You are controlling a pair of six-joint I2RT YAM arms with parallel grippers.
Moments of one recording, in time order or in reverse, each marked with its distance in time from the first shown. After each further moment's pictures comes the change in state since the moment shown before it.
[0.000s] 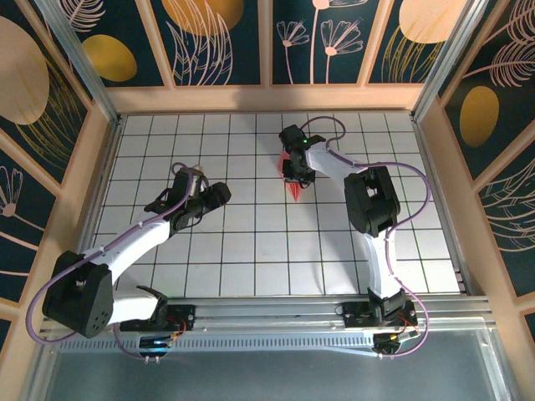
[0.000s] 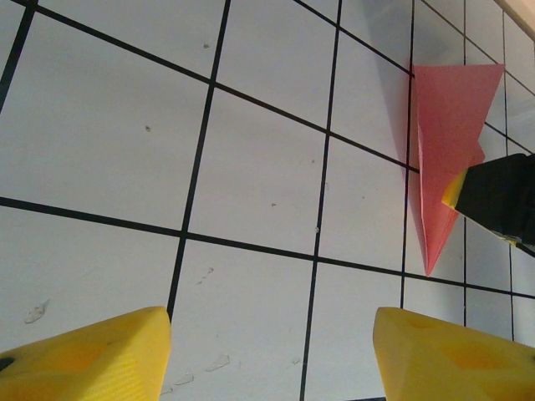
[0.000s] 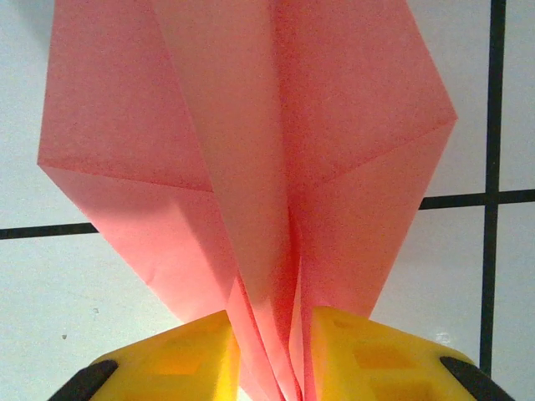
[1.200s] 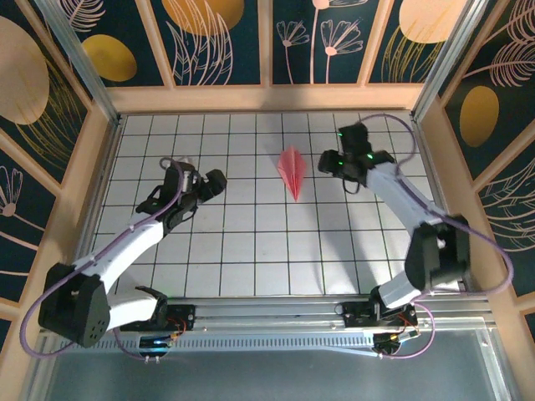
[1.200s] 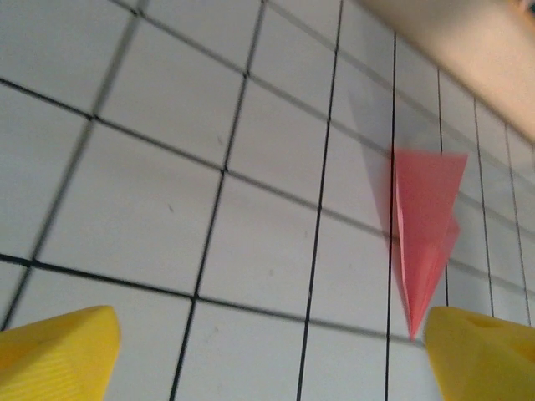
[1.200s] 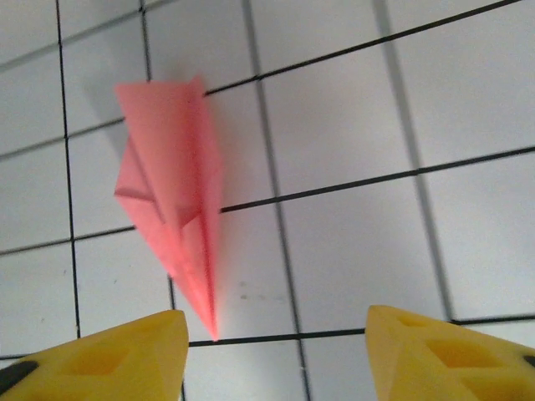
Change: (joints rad) left arm 0.047 -0.089 0.034 0.000 -0.119 0.003; right arm -0.233 -0.696 -0.536 0.241 -0.054 -0.068
